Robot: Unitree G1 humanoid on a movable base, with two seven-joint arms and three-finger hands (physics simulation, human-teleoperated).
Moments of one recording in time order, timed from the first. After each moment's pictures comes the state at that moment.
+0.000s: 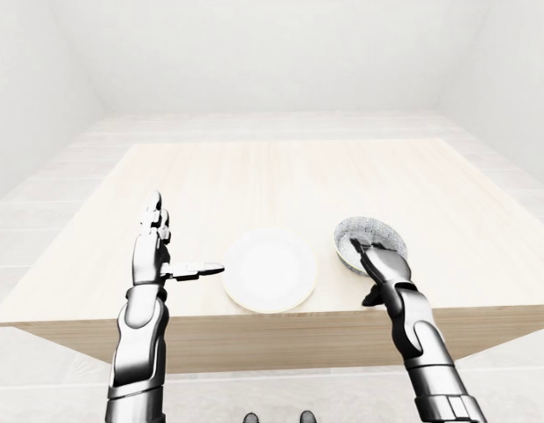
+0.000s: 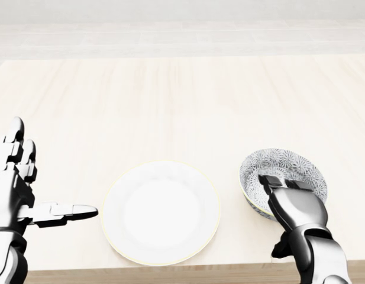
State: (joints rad) left arm -0.11 0.13 0.21 -0.11 -0.02 0.09 -0.05; right arm -0.16 -0.19 -0.06 0.19 -1.23 0.09 0.25
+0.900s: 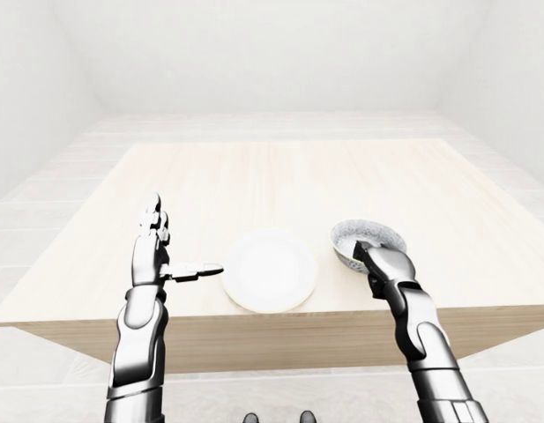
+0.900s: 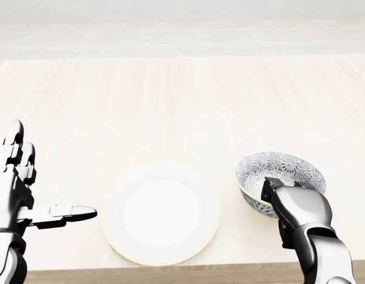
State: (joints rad) left arm -0.10 0.14 0.22 -0.09 -0.02 0.09 -0.05; right arm -0.15 -0.19 -0.07 0.12 -1.29 0.09 0.30
